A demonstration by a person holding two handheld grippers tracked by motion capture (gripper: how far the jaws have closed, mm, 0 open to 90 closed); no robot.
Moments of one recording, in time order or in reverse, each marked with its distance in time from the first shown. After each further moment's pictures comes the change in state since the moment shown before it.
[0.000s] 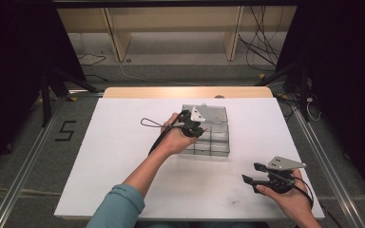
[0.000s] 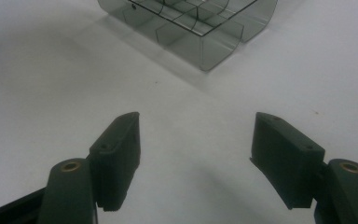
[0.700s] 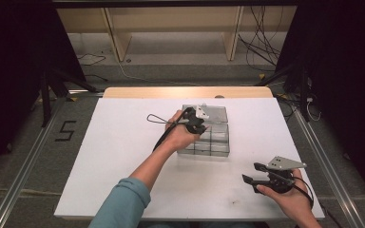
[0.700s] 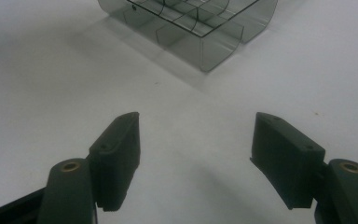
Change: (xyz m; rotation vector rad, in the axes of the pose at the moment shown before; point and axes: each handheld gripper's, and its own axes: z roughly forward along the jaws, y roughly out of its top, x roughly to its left) left arm 0.006 0.008 0.016 0.032 0.017 0.010; right arm -0.001 0.000 0.000 -0.002 0.005 -0.002
